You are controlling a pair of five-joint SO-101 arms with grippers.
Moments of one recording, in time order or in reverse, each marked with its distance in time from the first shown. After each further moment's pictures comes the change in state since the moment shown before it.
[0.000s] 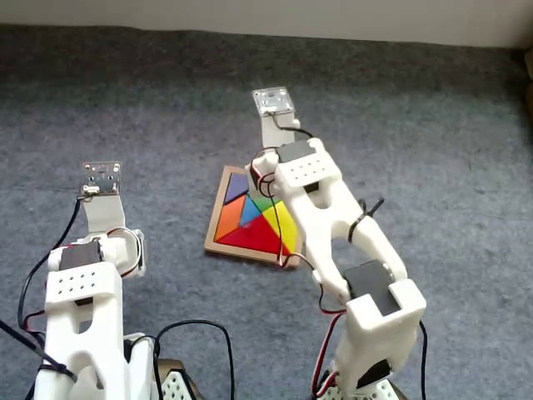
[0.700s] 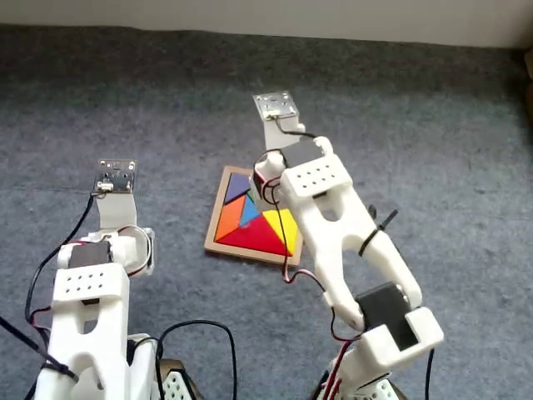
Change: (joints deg) left arm 4.7 -2.2 0.3 -0.8 0.0; right arm -1.1 -12.2 4.7 14.0 0.0
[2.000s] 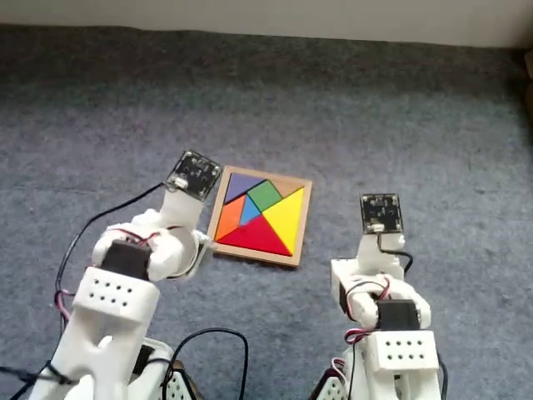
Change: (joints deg) left arm 24.3 -0.7 -12.1 11.9 -5.6; right arm 21.9 -77.8 73.8 -14.9 9.6
